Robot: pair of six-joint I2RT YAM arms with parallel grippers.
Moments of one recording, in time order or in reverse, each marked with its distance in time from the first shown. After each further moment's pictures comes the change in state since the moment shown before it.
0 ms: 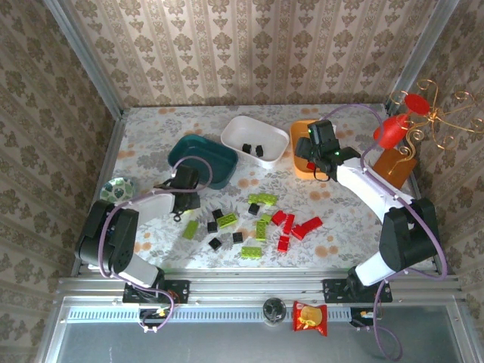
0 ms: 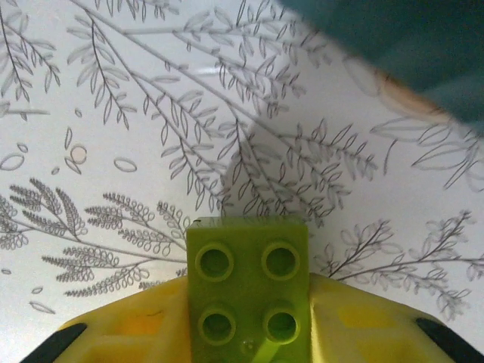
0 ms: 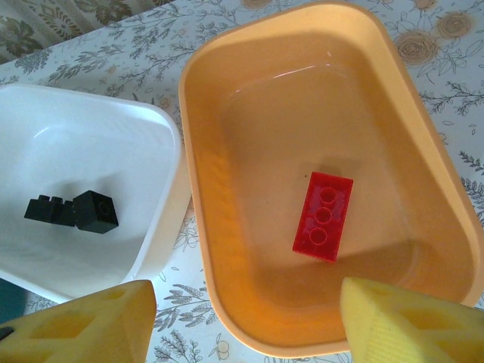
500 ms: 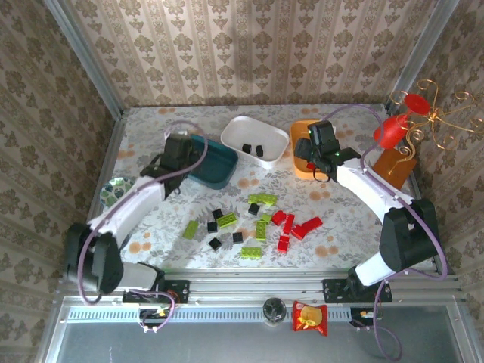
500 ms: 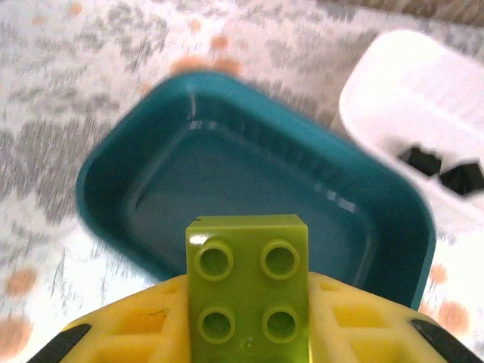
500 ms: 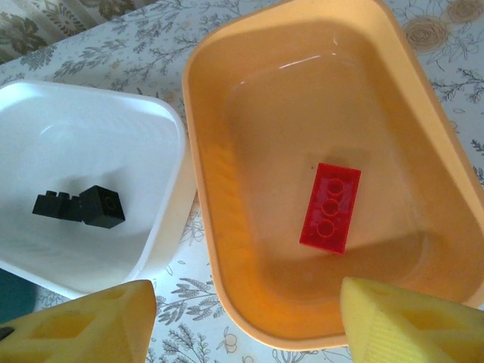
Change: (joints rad) left arm -0.005 -0.094 0.350 -0.026 -0.008 0.039; right arm 0.000 -0.005 -0.015 0.000 -0.020 0.024
